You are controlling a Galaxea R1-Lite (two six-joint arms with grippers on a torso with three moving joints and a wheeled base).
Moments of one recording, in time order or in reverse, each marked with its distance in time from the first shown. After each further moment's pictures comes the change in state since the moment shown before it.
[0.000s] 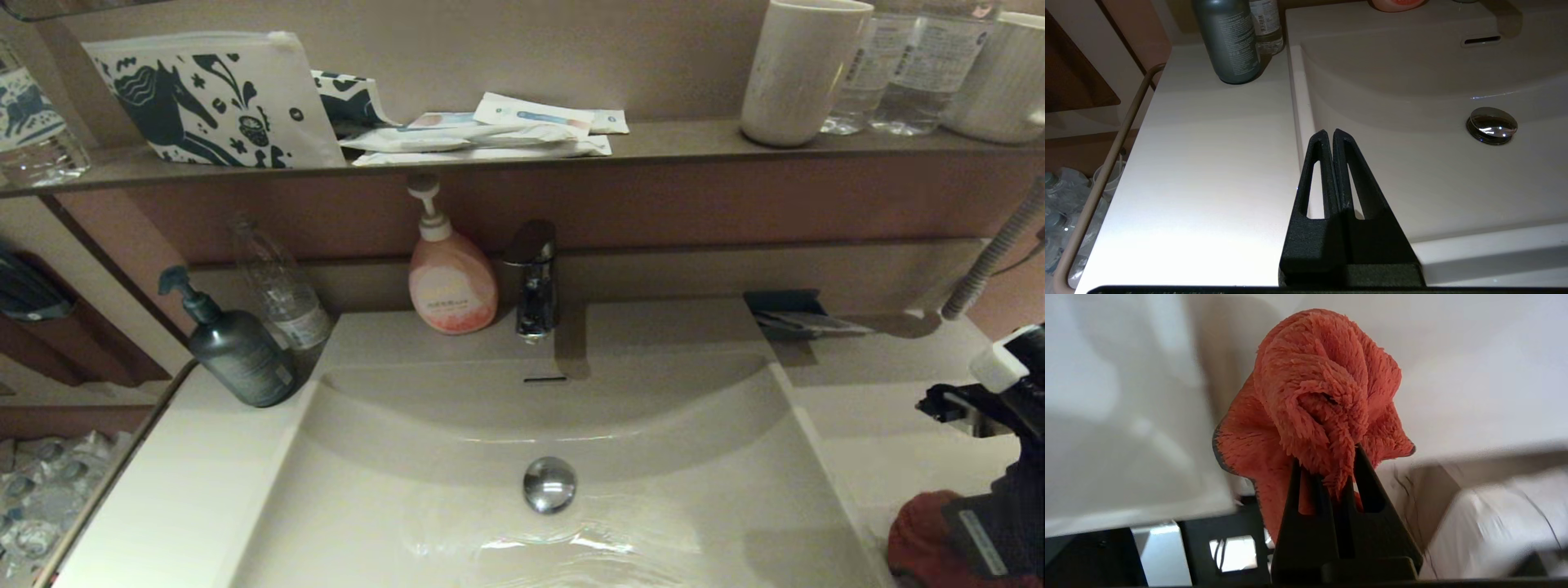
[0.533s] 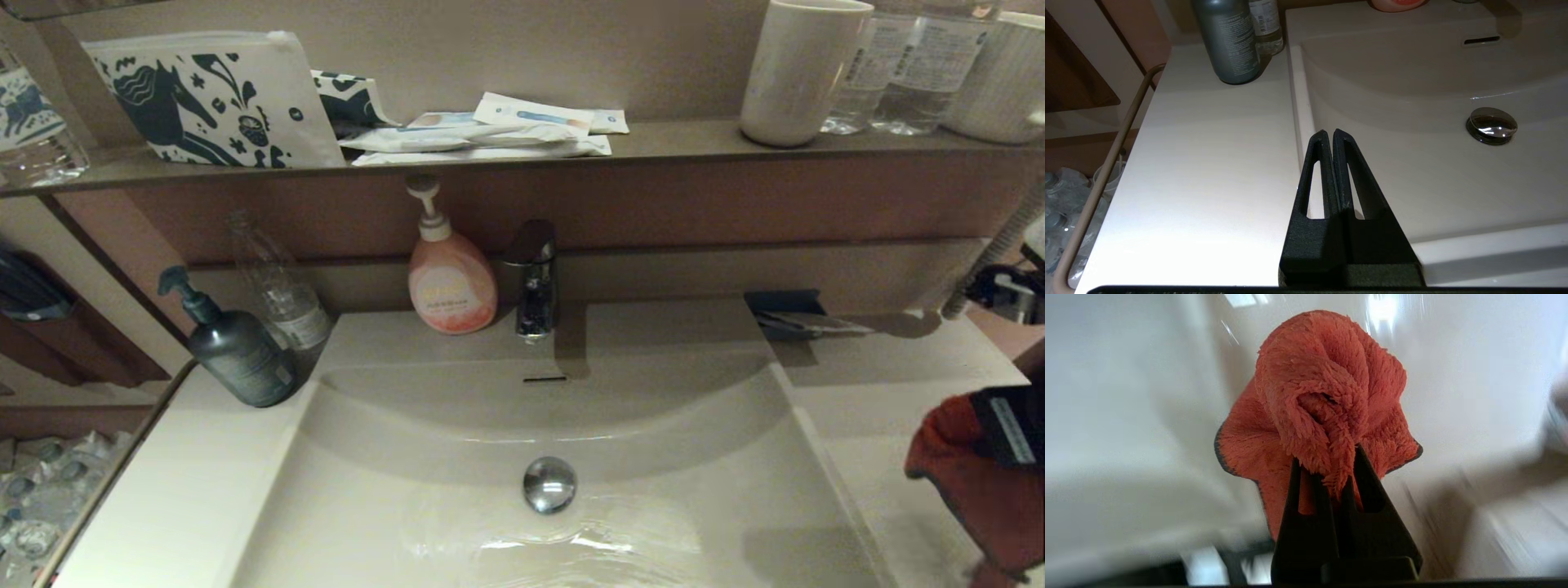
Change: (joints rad) left arm 0.000 0.000 0.000 0.000 0.000 0.000; right arm 0.026 0.015 -0.393 0.294 -0.100 0.123
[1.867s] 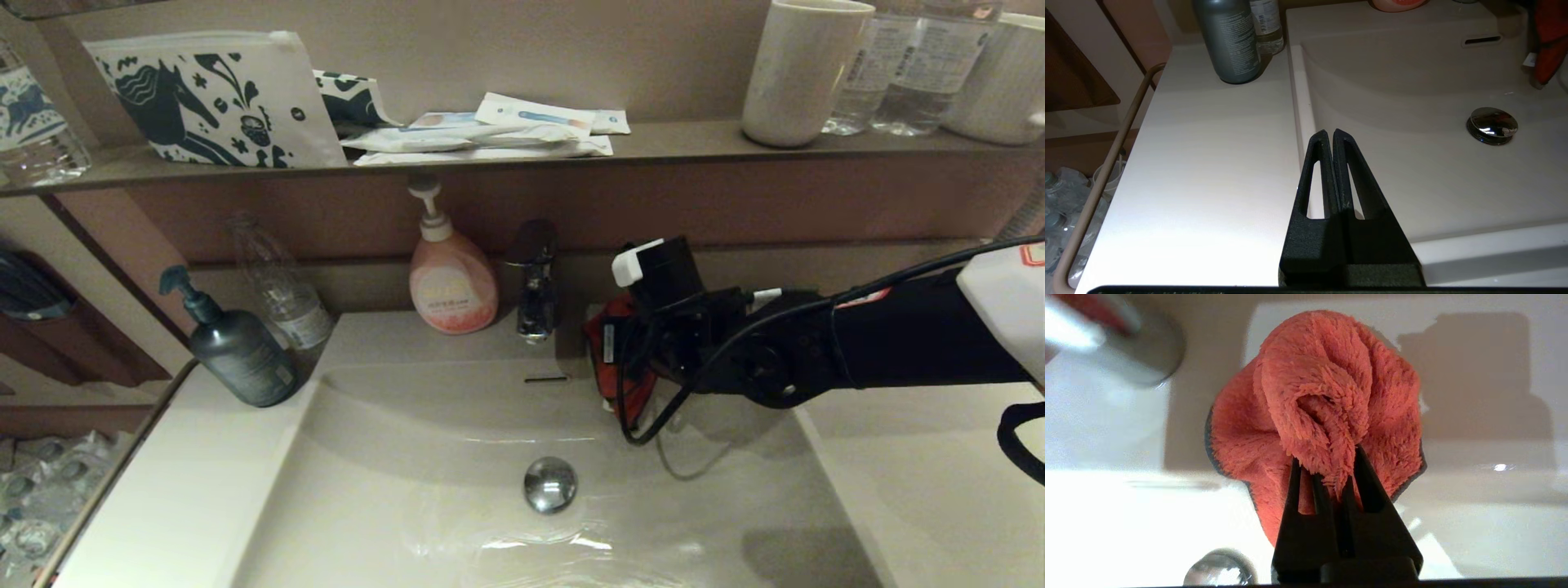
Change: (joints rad) left arm 0.000 0.000 0.000 0.000 -0.001 0.000; right arm 0.373 0.649 -0.202 -1.058 -0.173 0.065
